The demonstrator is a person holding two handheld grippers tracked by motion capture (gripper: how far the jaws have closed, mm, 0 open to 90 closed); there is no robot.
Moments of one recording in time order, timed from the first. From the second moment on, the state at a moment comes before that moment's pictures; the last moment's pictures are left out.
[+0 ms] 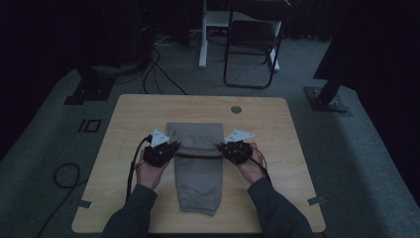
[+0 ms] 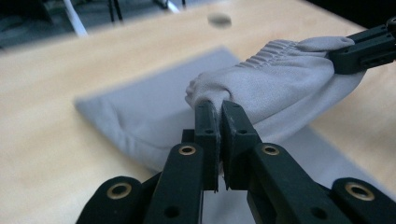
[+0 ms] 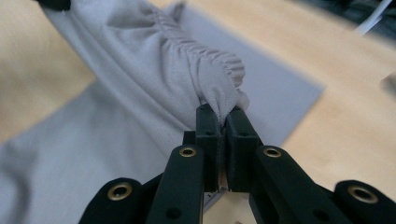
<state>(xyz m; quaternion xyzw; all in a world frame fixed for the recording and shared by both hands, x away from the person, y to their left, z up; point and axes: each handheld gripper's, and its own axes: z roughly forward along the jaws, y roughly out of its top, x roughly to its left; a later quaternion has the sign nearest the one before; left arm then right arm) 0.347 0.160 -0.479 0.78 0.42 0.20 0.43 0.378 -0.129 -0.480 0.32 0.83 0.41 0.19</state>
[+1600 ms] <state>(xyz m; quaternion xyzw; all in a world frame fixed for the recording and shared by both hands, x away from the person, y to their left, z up) 0.424 0.139 -0.540 0.80 0.47 0.18 0.33 0.442 -0.123 -0.540 0.41 0.84 0.33 0.15</state>
